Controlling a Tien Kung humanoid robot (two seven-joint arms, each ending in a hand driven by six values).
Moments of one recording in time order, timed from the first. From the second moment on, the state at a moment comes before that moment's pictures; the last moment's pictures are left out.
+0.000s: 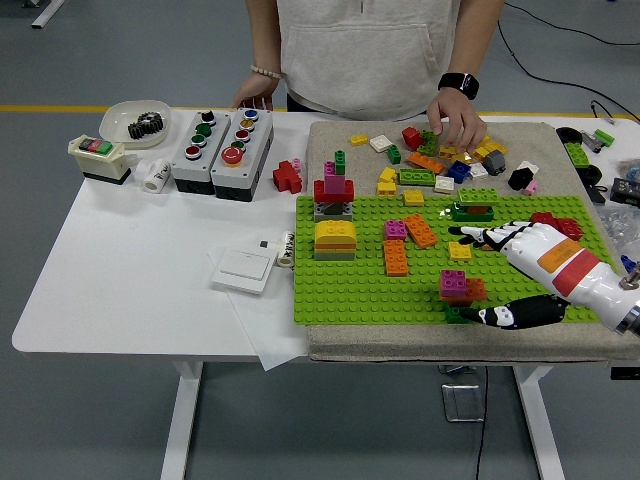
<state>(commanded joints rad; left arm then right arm) -0.12 0.08 -0.24 -0.31 0.19 0.40 0.22 0.25 -0.70 0.98 1.57 -1.96 -0.15 0.32</state>
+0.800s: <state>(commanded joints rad) -0.13 0.08 -0.24 -0.31 0.18 0.40 0.22 0.28 -0.70 0.91 1.58 -1.98 -0.15 0.33</state>
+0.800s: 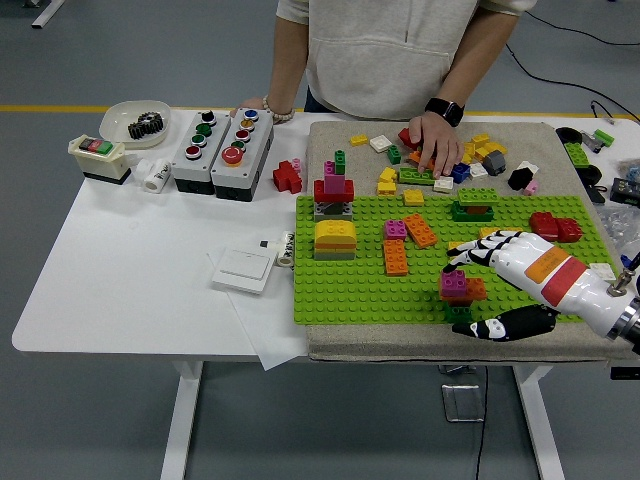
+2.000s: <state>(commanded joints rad) -0.12 0.09 -0.25 -0.31 0.21 0.39 0.23 0.31 -0.69 0.84 1.52 -2.02 -0.15 0.33</state>
